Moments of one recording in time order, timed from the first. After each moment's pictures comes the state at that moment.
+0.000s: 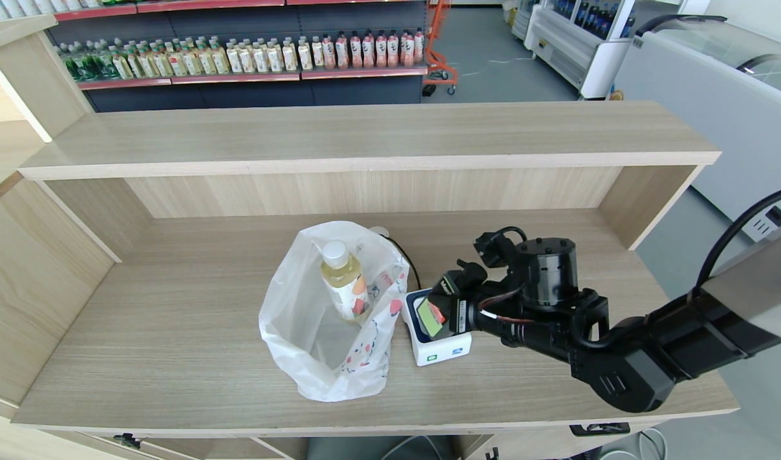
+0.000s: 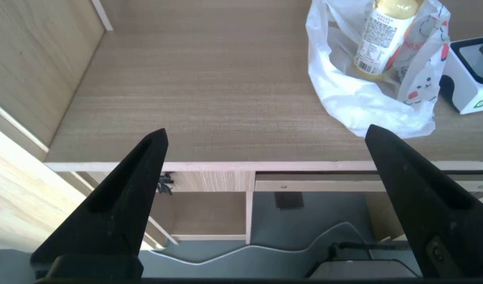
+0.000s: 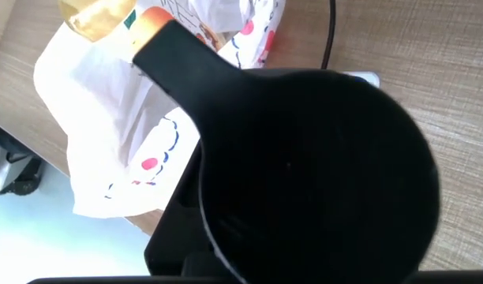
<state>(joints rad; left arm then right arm) 0.00 0.00 0.00 0.00 0.00 0.00 0.60 2.01 -0.85 -0.85 0.07 0.24</state>
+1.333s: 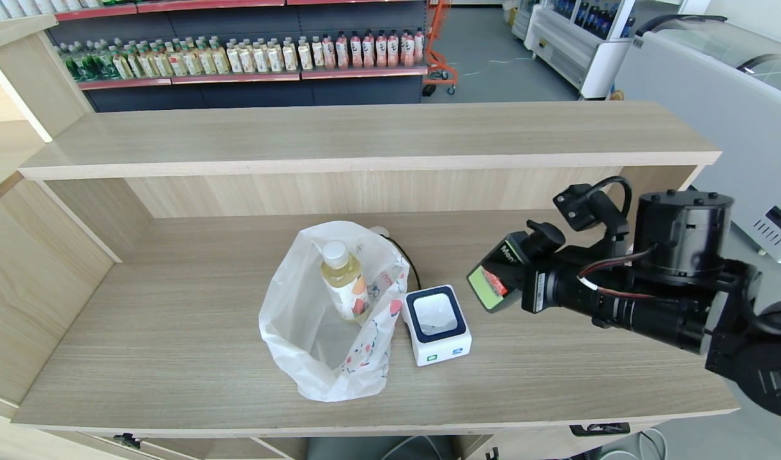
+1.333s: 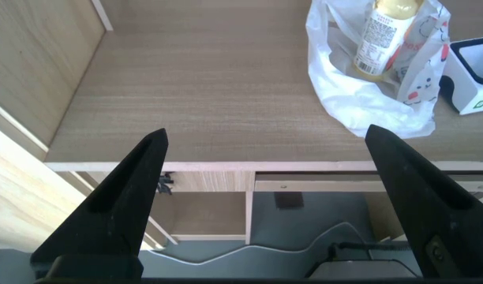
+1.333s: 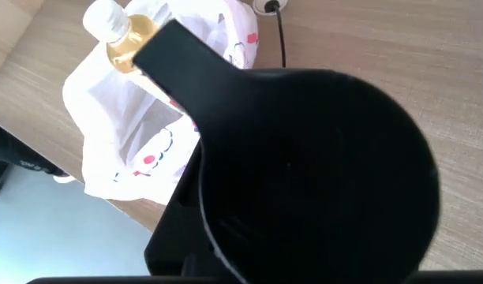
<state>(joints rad) 0.00 0.00 0.00 0.00 0.00 0.00 0.51 1.65 -0.73 -0.71 0.11 0.08</state>
